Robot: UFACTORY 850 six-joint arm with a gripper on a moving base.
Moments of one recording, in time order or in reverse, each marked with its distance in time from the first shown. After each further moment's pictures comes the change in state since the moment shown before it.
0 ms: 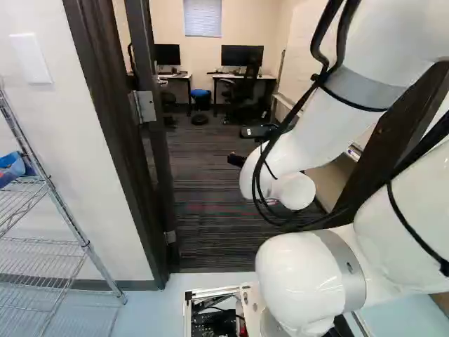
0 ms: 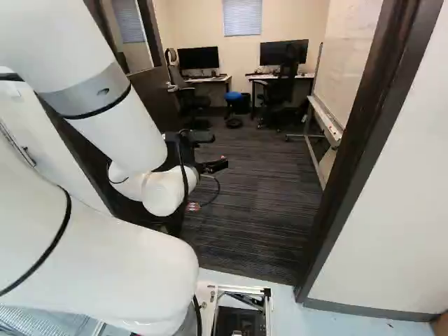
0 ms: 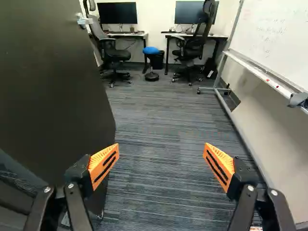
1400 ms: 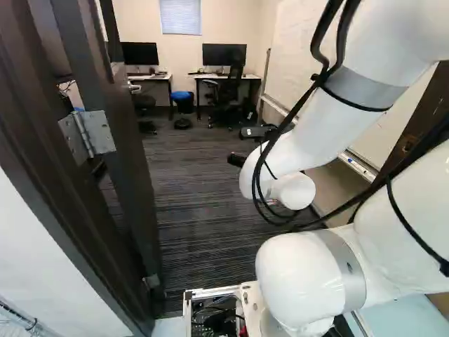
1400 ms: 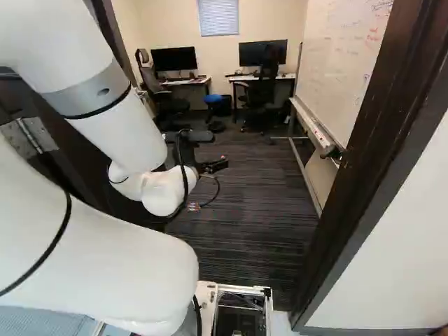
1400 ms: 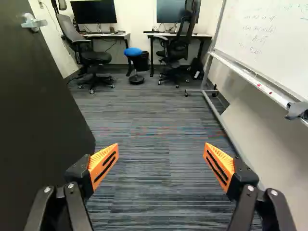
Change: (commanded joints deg) arm 0.0 0.0 0.0 0.0 0.0 0.0
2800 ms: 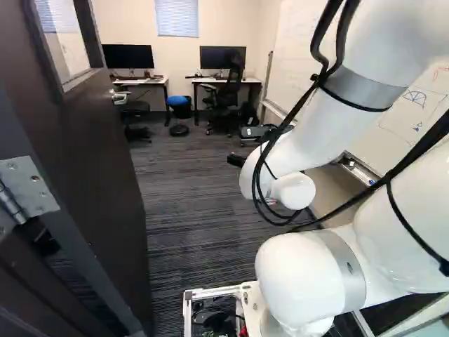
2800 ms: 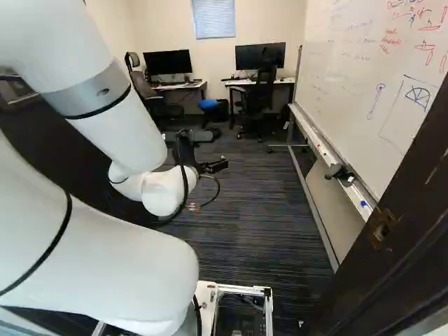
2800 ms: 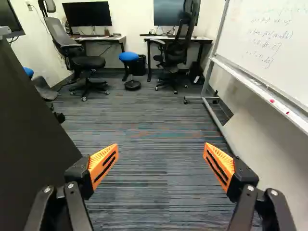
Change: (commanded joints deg) arm 0.0 0.0 0.0 0.0 0.0 0.0
